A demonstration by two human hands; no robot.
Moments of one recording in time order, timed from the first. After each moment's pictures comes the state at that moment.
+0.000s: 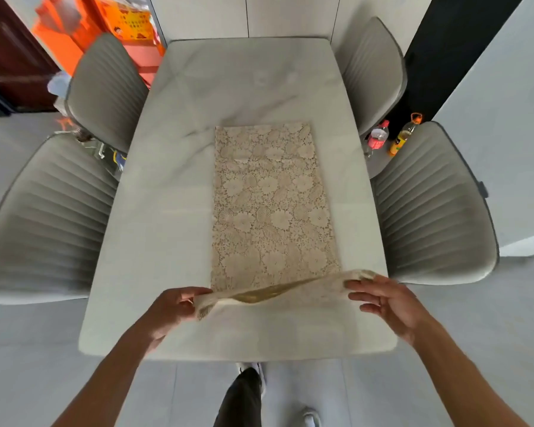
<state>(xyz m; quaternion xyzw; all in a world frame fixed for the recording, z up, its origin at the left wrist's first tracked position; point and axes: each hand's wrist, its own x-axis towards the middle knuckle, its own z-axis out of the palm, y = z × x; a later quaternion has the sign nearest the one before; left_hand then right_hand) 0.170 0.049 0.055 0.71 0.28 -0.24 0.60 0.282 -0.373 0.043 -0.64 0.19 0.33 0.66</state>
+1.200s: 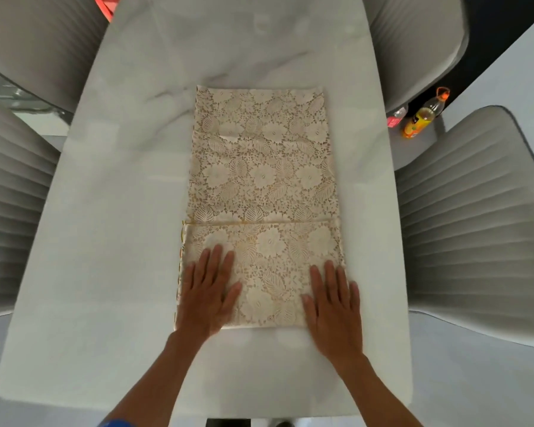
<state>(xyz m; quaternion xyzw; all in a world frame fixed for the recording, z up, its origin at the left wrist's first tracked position) 0.265 -0.013 -0.111 0.99 0.05 -0.06 0.12 0.303 -0.288 -0.107 -0.99 -0.14 0.06 0.06</state>
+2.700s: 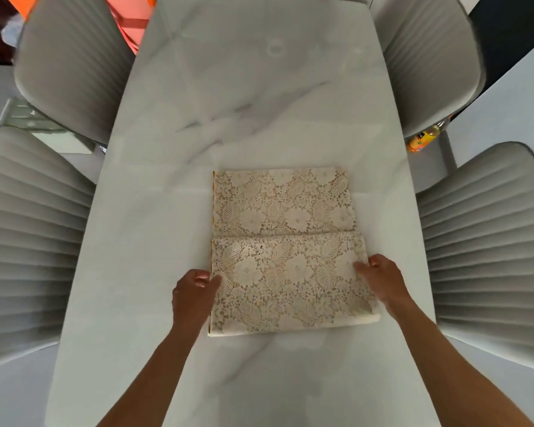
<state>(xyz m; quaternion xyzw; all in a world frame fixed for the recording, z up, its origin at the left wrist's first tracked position) 0.317 0.080 -0.055 0.74 0.46 -0.06 0.49 0.448 -0.262 -0.054 -0.87 0.22 0.25 0.38</state>
